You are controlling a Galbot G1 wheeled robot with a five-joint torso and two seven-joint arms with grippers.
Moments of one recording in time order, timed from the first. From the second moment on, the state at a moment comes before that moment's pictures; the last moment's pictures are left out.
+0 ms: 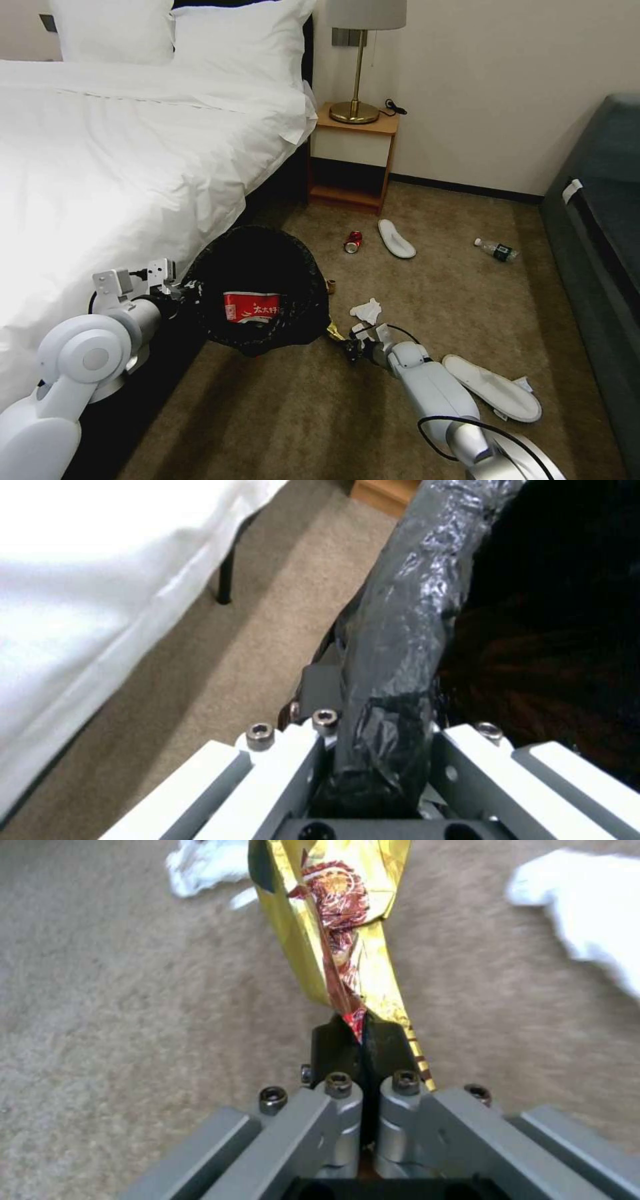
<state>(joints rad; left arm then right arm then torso) 1.20 -0.88 -0.61 -2.16 -1.31 0.74 -0.54 -0.62 1.43 0.20 0.60 0.06 -0.12 -0.51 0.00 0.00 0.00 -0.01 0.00</state>
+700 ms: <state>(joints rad) 1.28 -0.88 -0.63 -2.15 -1.25 0.74 -0.52 -0.84 1.24 0.32 1.10 0.26 -0.23 -0.39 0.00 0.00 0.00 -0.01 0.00</state>
